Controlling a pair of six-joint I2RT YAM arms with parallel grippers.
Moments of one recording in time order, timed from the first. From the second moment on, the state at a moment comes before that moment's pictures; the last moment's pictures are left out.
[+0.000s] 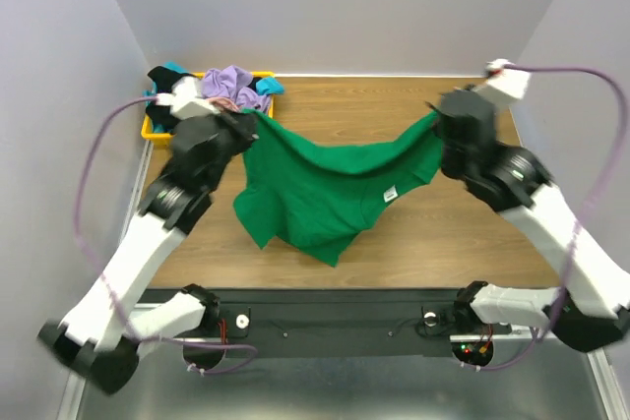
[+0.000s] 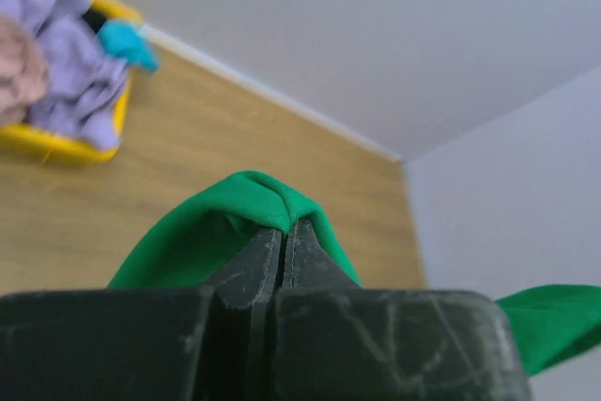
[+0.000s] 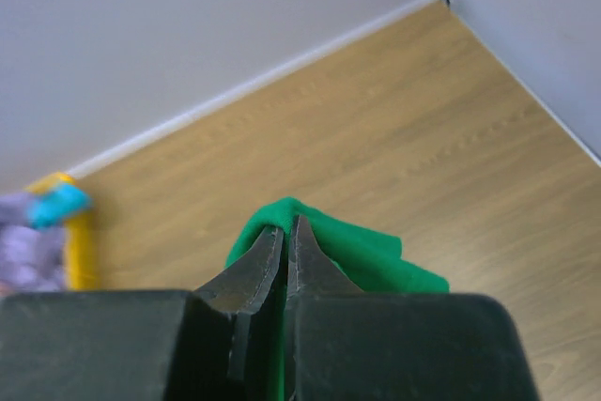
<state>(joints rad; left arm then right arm) -0.50 0.90 1.14 -0.28 -0.30 -0.76 0.74 1.12 1.57 -0.73 1.05 0.60</state>
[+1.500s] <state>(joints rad) -0.45 1.21 0.56 -0.26 -0.12 -0.86 0.05 1.45 0.92 -0.39 0.00 0.48</state>
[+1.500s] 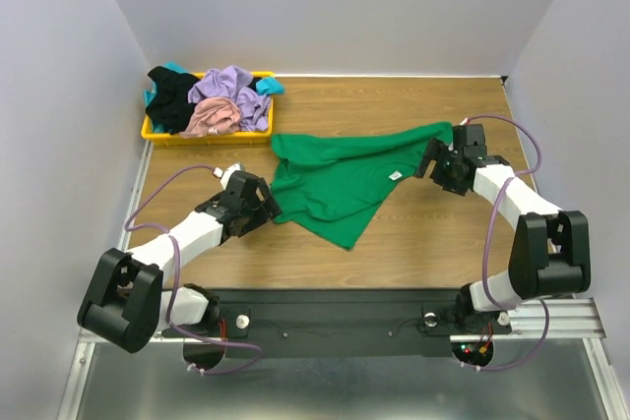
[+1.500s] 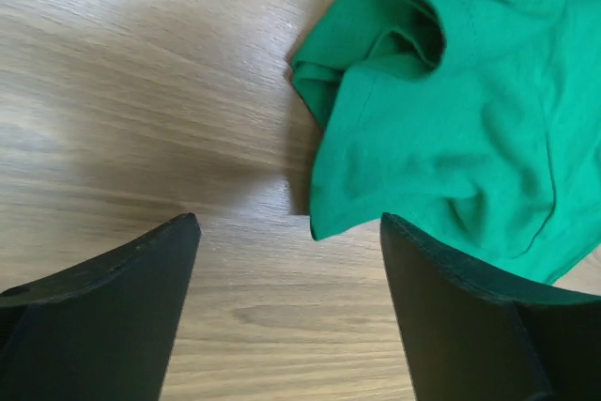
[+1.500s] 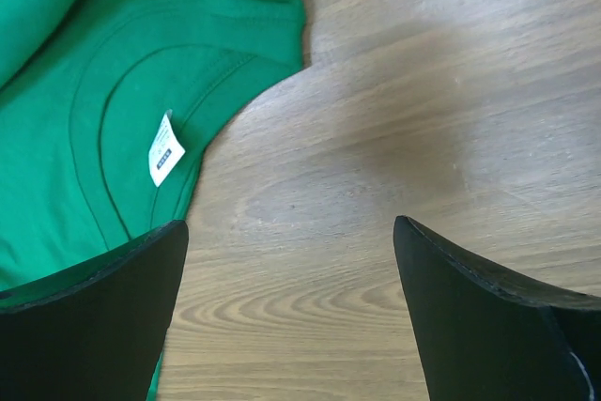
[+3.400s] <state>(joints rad) -0.46 1.05 0.85 -0.17 0.00 -0.93 0.98 1.61 0.90 -0.47 0.42 0.98</state>
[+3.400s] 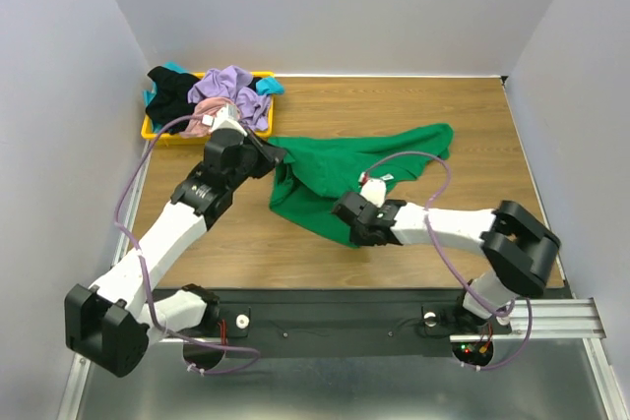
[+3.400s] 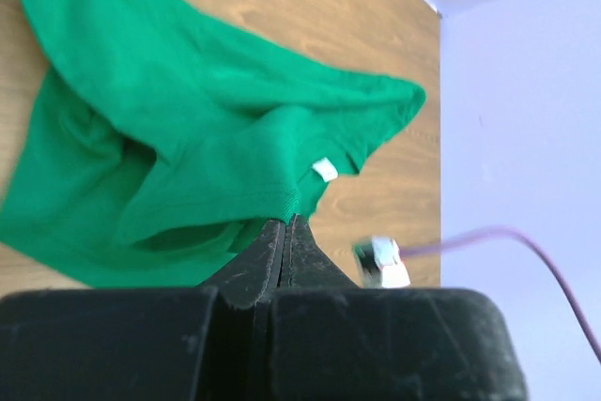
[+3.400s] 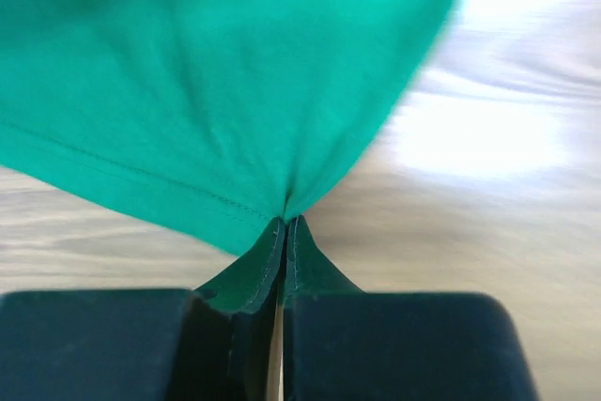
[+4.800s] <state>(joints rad) -0.01 1.07 0.76 -0.31 0.03 -0.89 0.01 1.43 1.30 -0.61 0.49 0.46</state>
